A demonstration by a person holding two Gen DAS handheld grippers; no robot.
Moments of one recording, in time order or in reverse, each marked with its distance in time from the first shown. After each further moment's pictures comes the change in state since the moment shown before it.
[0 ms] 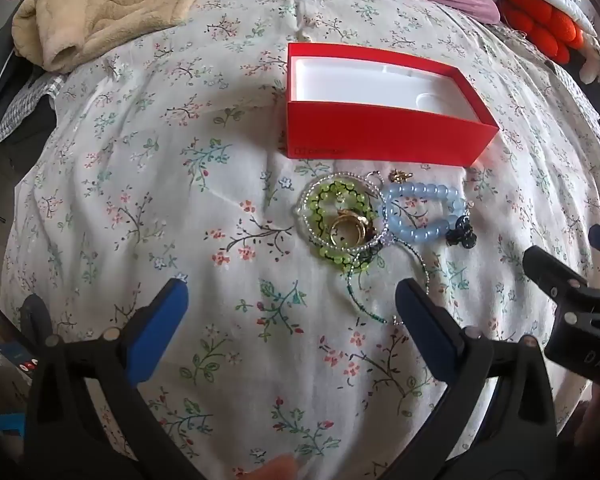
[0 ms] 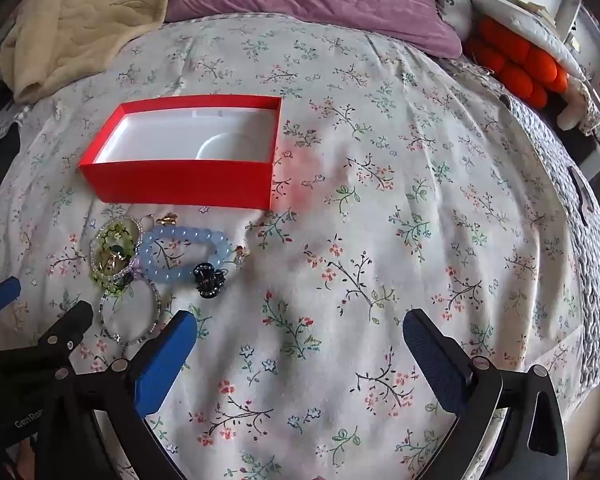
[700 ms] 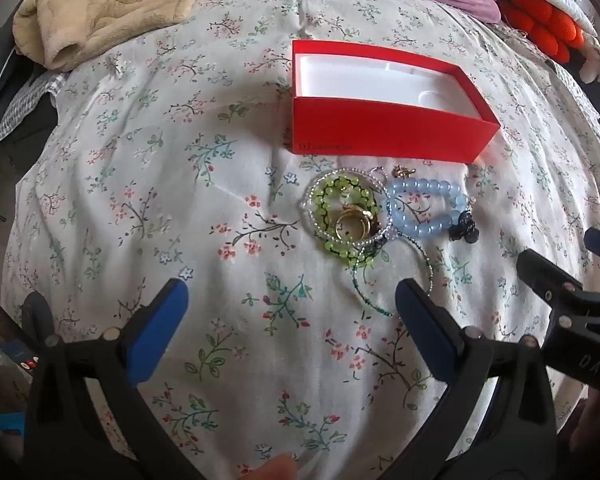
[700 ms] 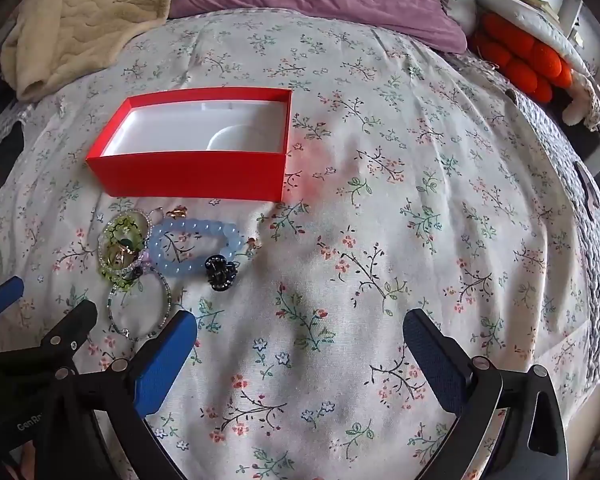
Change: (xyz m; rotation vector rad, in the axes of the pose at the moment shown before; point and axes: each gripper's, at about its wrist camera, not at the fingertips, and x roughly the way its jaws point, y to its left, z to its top) left arm -0.002 -0.001 -0.001 -0.002 0.003 0.020; right arm 0.001 0.006 -0.007 -0.002 0.019 0.014
